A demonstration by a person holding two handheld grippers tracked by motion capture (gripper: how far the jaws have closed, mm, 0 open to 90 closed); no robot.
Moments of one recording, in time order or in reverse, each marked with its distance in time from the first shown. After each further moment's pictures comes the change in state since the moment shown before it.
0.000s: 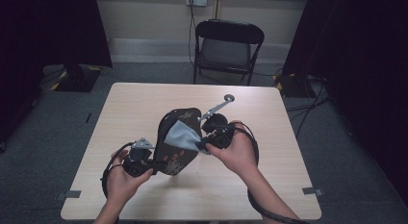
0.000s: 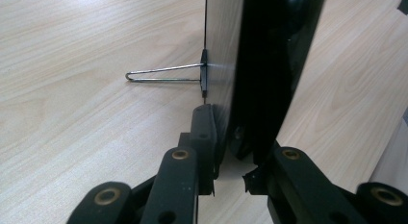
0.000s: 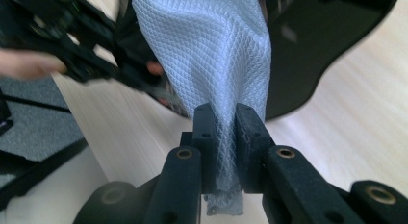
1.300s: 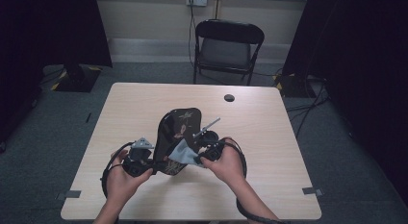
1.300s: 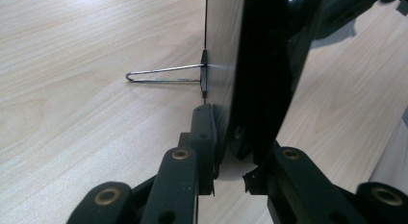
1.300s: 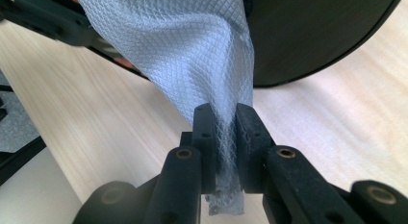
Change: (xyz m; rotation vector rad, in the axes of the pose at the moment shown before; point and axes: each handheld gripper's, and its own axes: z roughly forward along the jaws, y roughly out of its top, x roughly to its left) left arm 0.001 0.000 -0.001 0.002 -0.002 0.003; right arm -0.013 -0.038 0.081 0.125 0.009 0.081
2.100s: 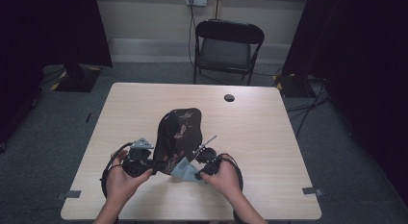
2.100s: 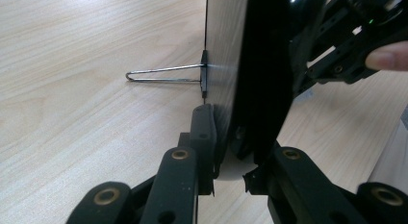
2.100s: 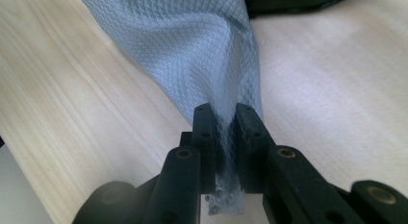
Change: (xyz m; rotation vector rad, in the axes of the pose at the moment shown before) left arm 0.000 -0.001 0.000 -0.008 -0.002 -0.008; right arm -0.005 -0.038 0.060 0.101 0.048 0.050
